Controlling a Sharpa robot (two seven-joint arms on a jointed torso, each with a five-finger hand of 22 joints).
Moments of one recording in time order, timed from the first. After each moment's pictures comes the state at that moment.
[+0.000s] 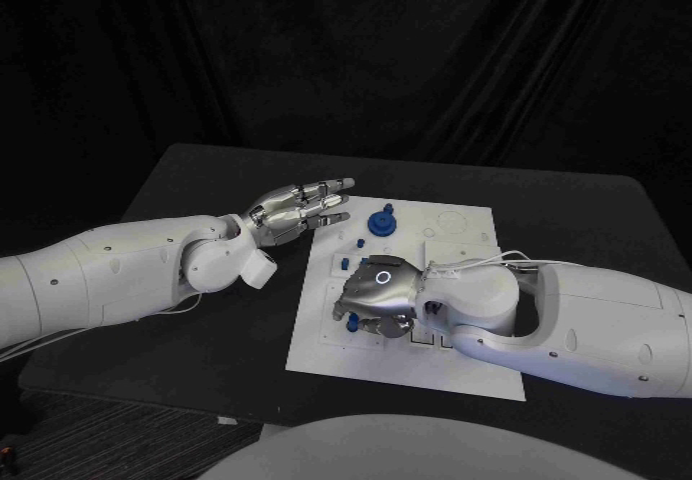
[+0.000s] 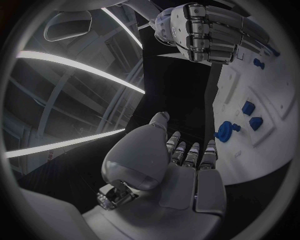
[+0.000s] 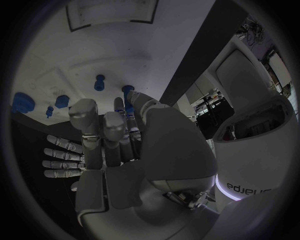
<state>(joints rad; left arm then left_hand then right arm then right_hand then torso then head) 1.19 -0.85 -0.21 1.37 -0.13 0.27 0.48 1.46 0.26 -0.16 0.14 0.57 0.26 0.06 0.07 0.04 0.01 0.02 0.01 0.00 0.00 0.13 0.00 0.00 0.17 0.02 0.24 0.01 0.05 1.19 -0.60 -0.21 1.73 -2.02 -0.05 -0.01 1.44 -0.15 0.36 0.09 0.25 0.84 0.06 0.06 0.18 1.07 0.09 0.13 0.07 1.39 -0.01 1.18 0.87 0.11 1.36 0.10 0.86 1.31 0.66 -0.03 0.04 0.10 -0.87</state>
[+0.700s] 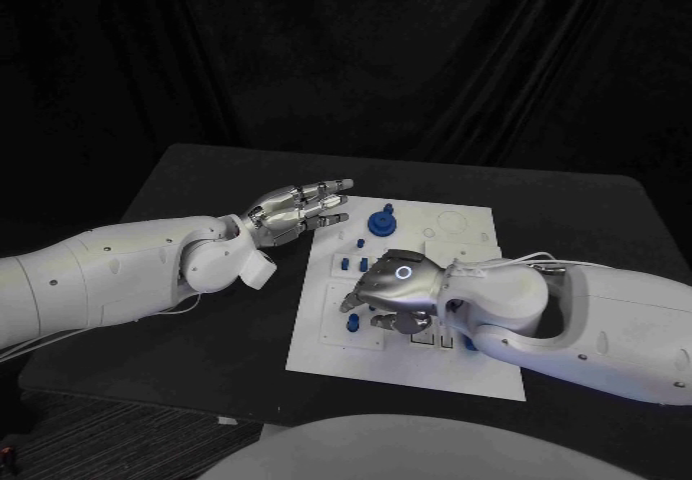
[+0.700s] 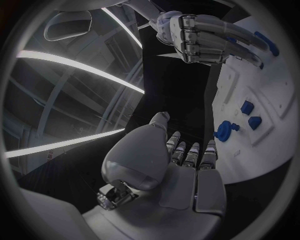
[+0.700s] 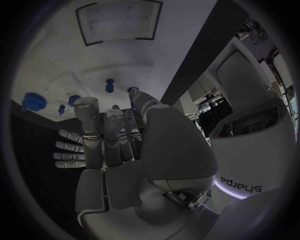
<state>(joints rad) 1.19 -0.86 -0.21 1.37 -0.13 0.28 0.48 1.46 0.26 -0.16 0.14 0.57 0.26 0.06 0.07 0.04 0.01 0.02 0.01 0.00 0.00 0.13 0.00 0.00 0.17 0.02 0.24 0.01 0.05 1.20 -0.70 -0.21 1.78 -2.02 -0.12 0.00 1.45 -0.15 0.32 0.08 0.22 0.79 0.03 0.07 0.14 0.91 0.10 0.11 0.07 1.36 -0.01 1.14 0.81 0.13 1.34 0.09 0.79 1.31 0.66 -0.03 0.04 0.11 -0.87</state>
